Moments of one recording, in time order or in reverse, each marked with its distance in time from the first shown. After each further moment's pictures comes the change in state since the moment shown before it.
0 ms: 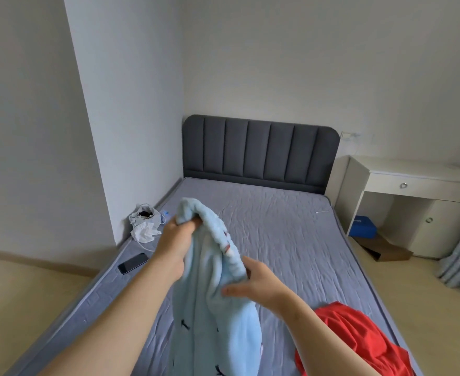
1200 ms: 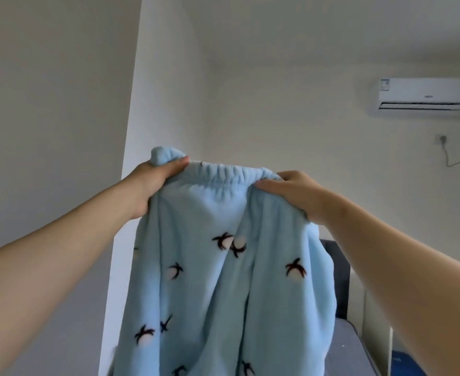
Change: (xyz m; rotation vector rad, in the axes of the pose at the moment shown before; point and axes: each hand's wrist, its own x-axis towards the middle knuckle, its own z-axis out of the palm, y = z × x) left_hand 0.062 0.317 -0.055 0.081 -0.145 0.448; right_hand 0.001 -0.355 -0.132 -0.202 0.377 -0.498
